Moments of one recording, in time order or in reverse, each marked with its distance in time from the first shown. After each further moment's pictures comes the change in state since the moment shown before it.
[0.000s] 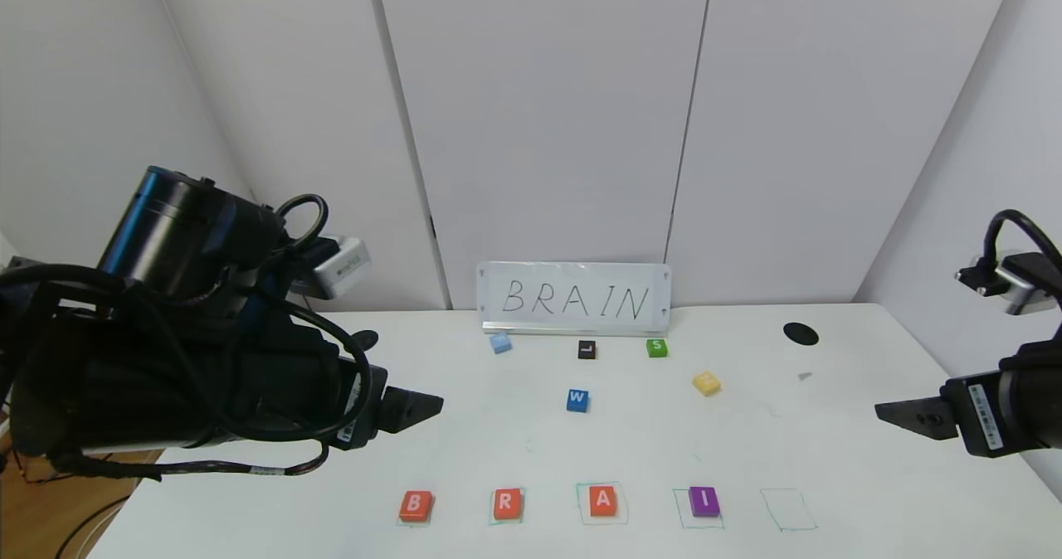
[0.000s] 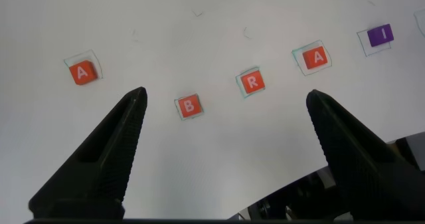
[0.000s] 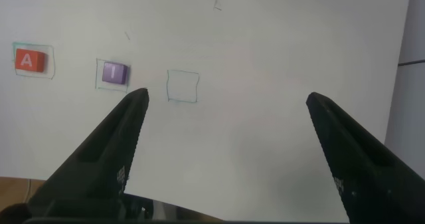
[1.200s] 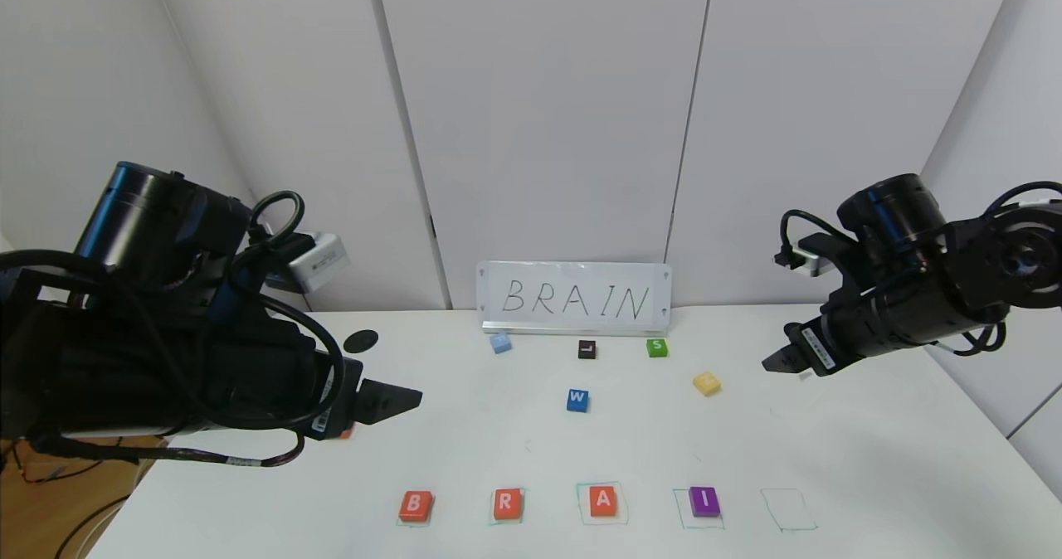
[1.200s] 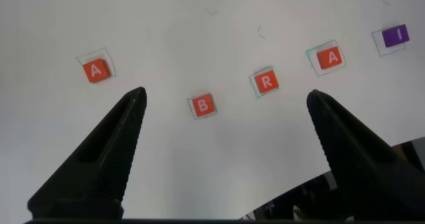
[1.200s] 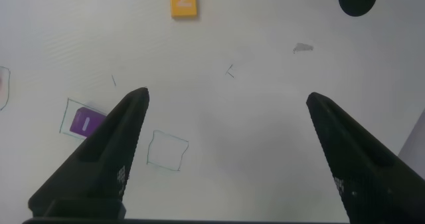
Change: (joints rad) left arm 0.089 0.001 0.003 0.002 -0.059 0.057; right arm -0.014 0.509 -0.410 0.009 0.079 -0.275
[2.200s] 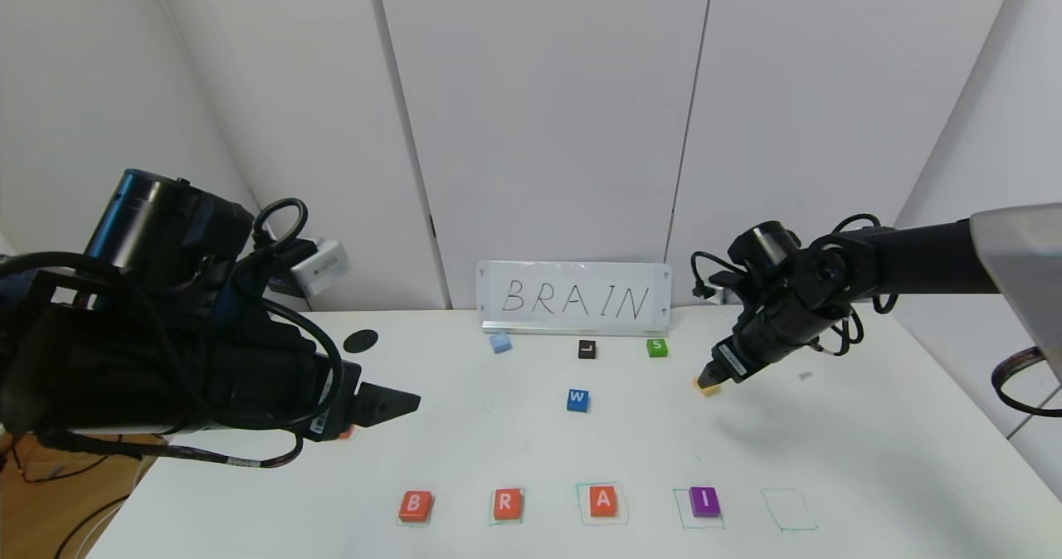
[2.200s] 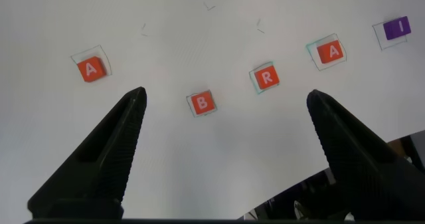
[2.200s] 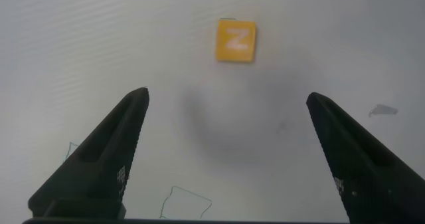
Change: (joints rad) left arm 0.021 0.013 0.008 -0.002 -0.039 0.025; right arm 0.056 0.390 -0.379 0.160 0.067 -0.019
